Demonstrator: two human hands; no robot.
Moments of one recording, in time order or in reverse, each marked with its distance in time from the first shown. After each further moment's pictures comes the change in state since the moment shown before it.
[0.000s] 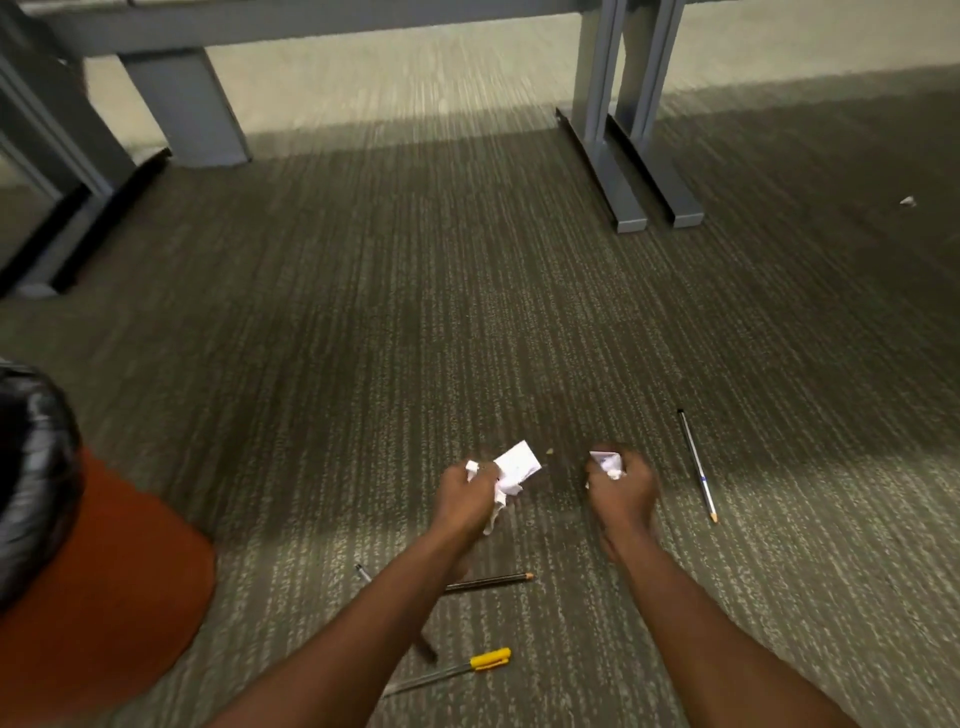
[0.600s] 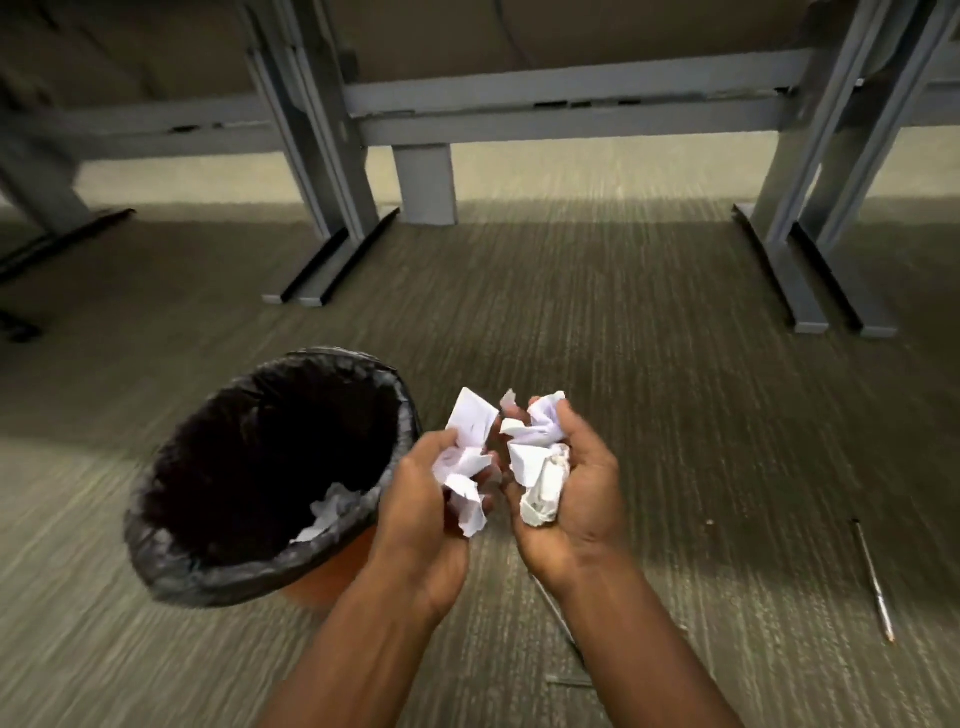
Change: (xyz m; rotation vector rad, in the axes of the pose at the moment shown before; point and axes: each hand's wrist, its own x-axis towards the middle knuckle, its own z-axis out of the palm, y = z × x) left_hand -0.215 0.128 -0.197 -0.745 0.132 0.194; right_hand -0.287 -0.251 0.075 1.026 -0.964 0.459
